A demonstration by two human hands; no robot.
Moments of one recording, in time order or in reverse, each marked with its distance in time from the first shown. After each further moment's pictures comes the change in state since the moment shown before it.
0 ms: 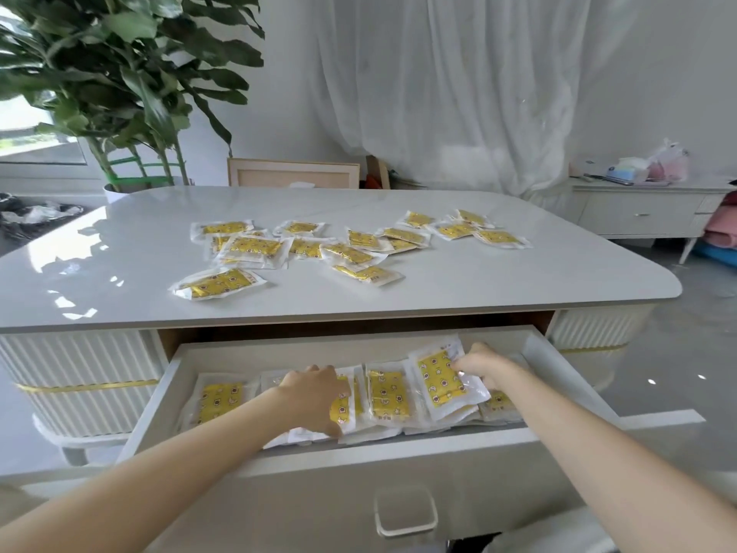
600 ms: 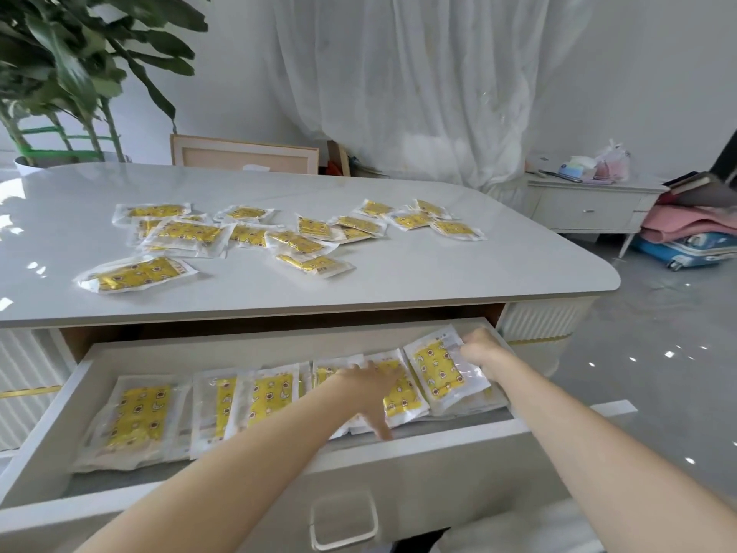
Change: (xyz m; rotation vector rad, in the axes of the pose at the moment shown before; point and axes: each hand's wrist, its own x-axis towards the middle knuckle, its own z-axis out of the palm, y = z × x) left_hand 0.068 0.110 -0.030 -0.100 -0.103 0.149; right_hand 0.029 0.036 -0.056 -0.193 0.202 0.027
